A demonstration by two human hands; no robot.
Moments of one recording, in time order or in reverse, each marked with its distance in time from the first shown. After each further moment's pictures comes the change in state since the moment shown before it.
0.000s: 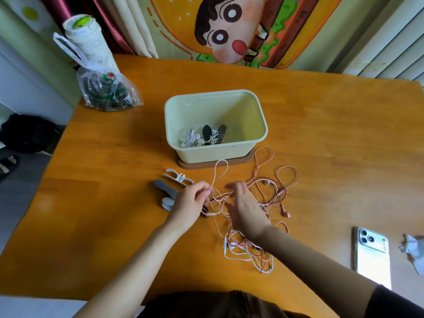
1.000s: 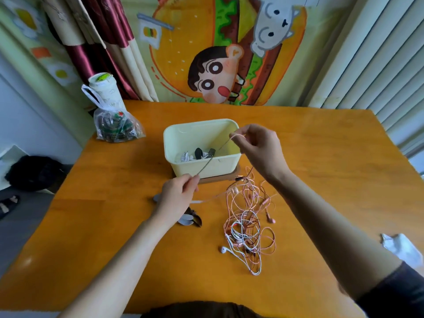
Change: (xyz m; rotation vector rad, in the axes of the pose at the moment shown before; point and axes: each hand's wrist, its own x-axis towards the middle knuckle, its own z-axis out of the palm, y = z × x) left_hand -0.039 0.064 -0.037 0.048 0.214 0.210; right_hand 0.009 -0.065 -0.158 0.479 0.502 -0.038
